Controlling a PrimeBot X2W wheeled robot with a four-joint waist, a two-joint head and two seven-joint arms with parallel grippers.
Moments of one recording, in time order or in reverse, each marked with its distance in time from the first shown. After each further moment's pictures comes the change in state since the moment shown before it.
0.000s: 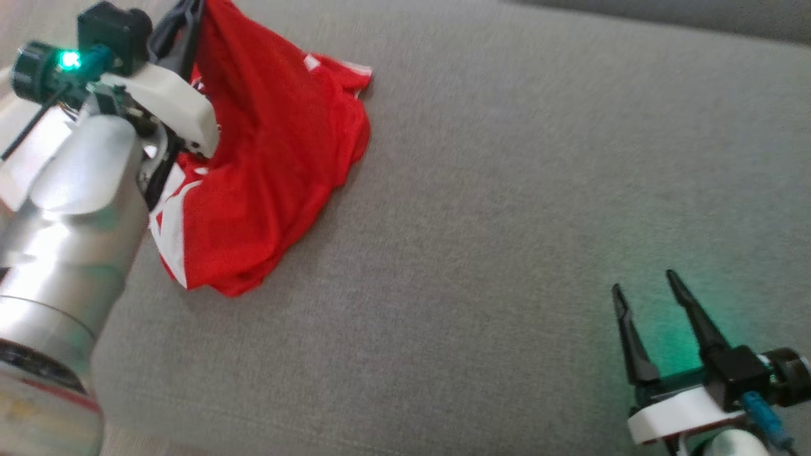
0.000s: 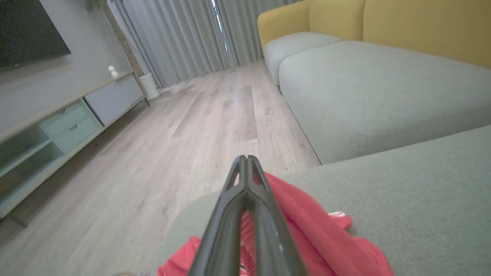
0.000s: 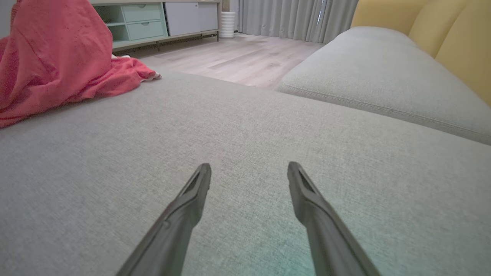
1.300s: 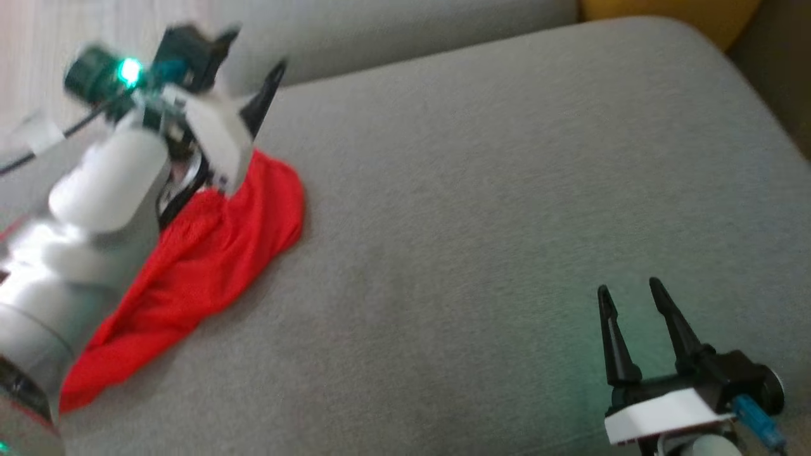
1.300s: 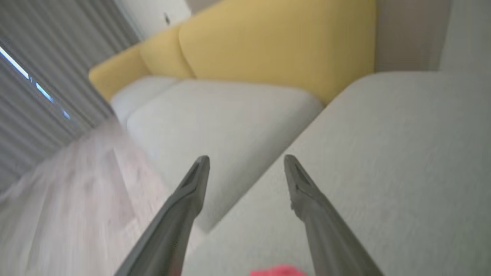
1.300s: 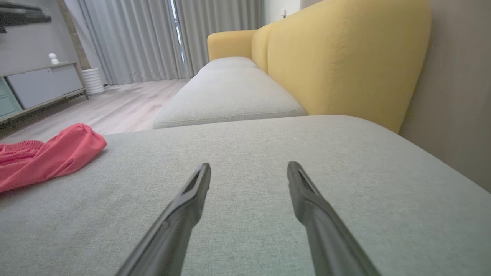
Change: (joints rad) left arm -0.029 0.105 -0.376 -0.213 -0.168 0.012 0.206; right arm 0.007 0.093 0.008 0.018 0.110 0.000 0.001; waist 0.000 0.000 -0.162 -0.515
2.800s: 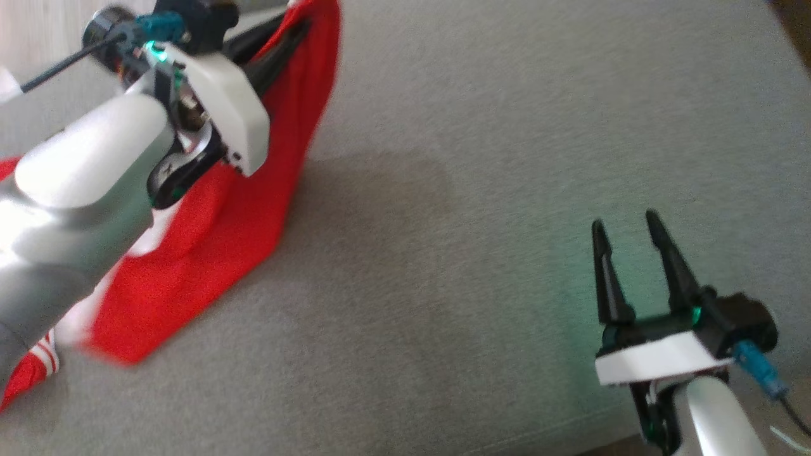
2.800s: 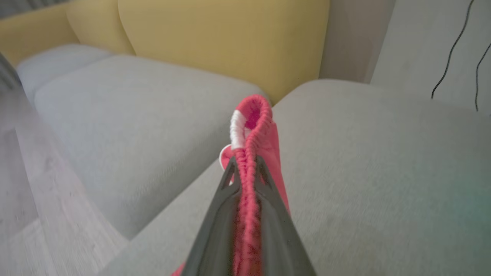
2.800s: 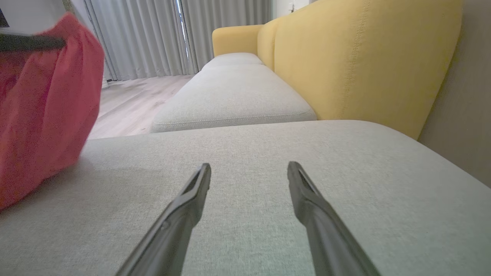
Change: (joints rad) left arm -0.095 0.118 -0.124 -0.307 -0.231 -0.012 0.068; right arm -0.169 0.000 0.020 -0.001 0.025 0.000 0.000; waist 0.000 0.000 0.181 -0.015
